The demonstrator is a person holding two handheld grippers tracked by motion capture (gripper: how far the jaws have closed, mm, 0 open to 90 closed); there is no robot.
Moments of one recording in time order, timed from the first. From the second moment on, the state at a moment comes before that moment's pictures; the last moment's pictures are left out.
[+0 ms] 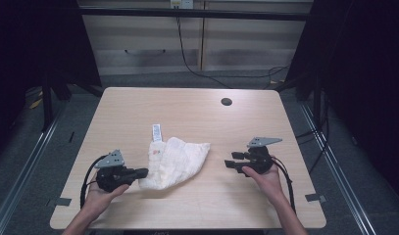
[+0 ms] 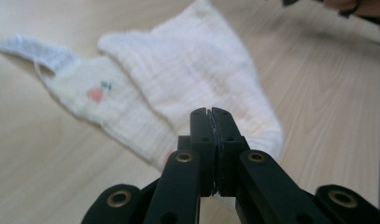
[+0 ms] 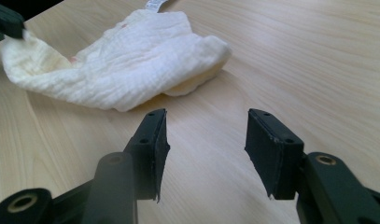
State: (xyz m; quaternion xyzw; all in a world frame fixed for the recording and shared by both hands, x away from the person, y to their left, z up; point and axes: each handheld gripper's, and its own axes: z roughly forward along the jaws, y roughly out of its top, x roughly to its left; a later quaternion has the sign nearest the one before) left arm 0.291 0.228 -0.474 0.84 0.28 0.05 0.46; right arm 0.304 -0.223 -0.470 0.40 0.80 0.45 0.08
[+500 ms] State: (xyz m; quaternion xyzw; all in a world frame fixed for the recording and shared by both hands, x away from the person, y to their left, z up) left arm 0.304 0.234 -0.500 0.84 0.32 0.02 0.43; right arm 0.354 -0.171 -0.470 0.38 0.81 0.45 0.06
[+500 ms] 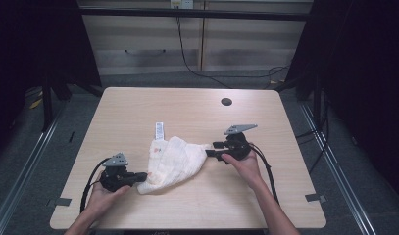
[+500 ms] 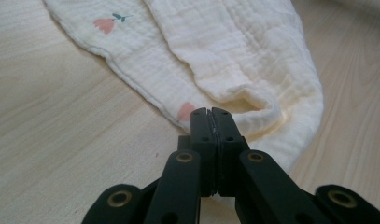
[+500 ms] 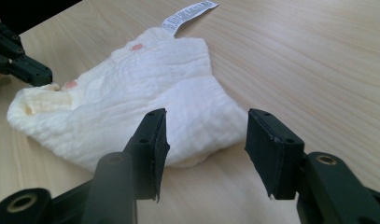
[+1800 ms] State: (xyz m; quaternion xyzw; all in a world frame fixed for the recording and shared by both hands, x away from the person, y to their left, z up) left arm 0.301 0.230 -0.495 0.83 0.33 0.01 0.46; right arm 0.265 -0.214 -0.481 0.38 0.82 0.42 0.05
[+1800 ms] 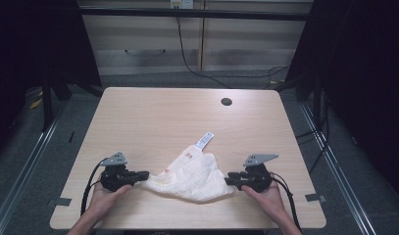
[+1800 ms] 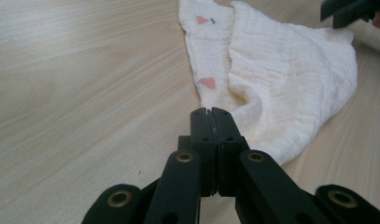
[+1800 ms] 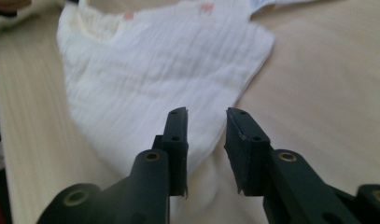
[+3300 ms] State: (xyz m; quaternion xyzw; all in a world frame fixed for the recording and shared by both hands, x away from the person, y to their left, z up) left arm 0.316 0.232 -0.456 0.79 0.32 0.03 0.53; right arm 0.360 -0.203 -0.435 0.35 0.80 0.47 0.06
